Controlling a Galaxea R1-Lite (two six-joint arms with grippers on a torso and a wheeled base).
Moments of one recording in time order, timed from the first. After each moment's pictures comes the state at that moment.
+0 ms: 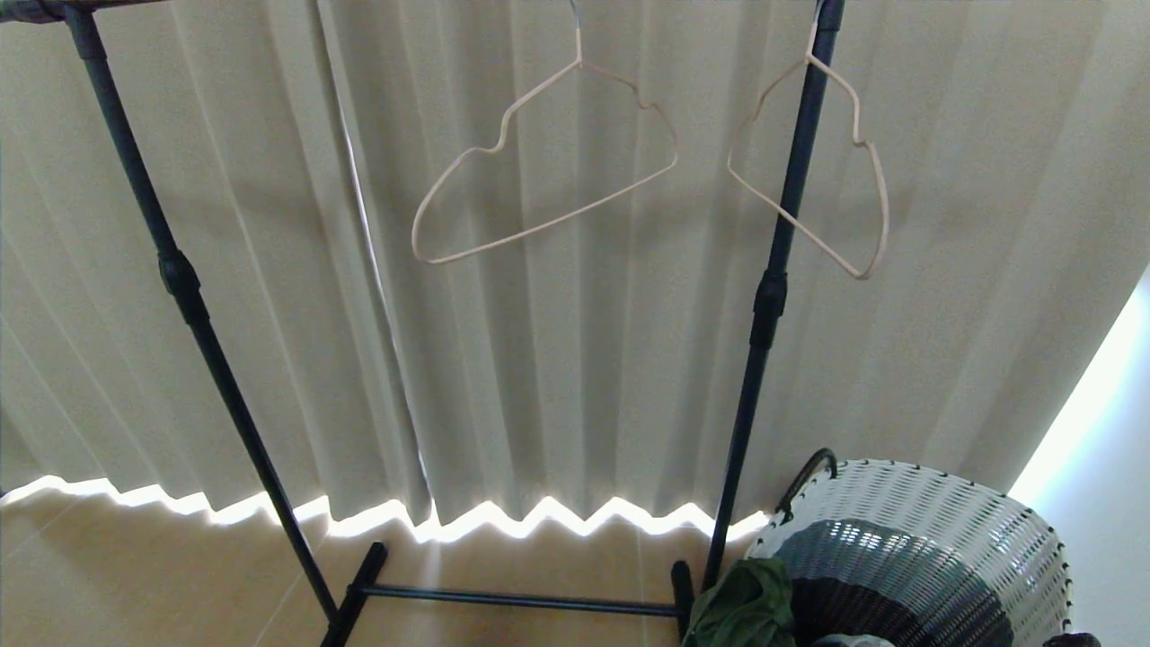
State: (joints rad) left arm 0.00 0.00 -0.03 0.07 -0.07 0.07; right arm 0.01 0.00 0.00 0.01 -0.08 -0.01
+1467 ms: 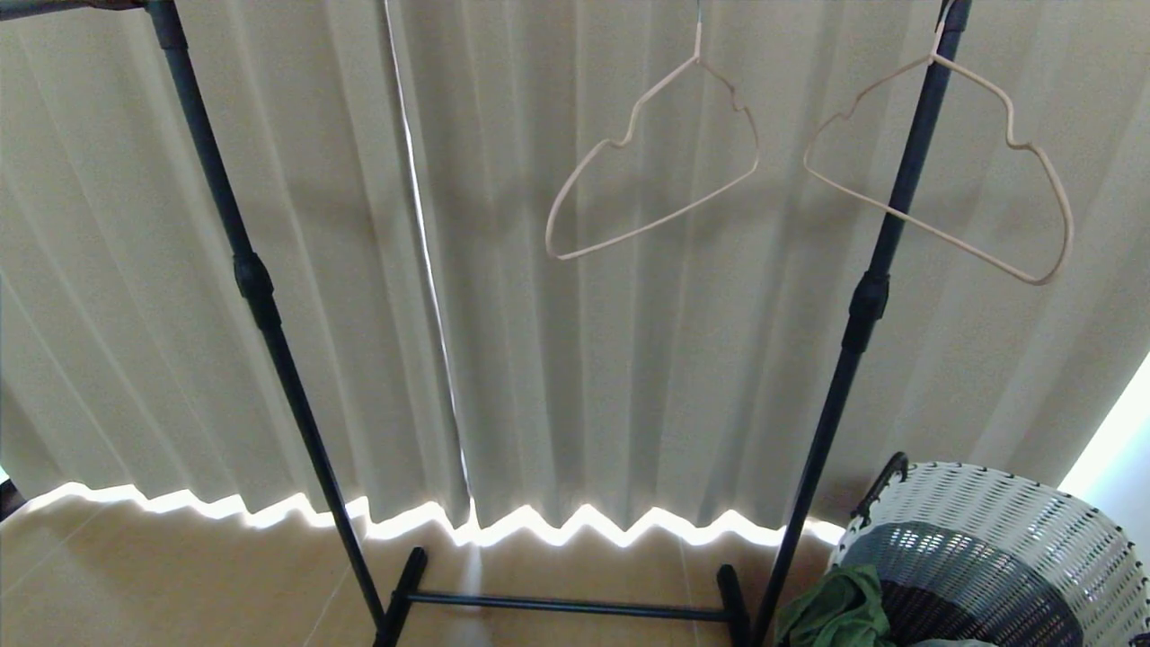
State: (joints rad) left arm 0.00 0.00 -0.03 0.07 -0.07 0.04; right arm 0.01 0.00 -0.04 0.05 -0.06 -0.14
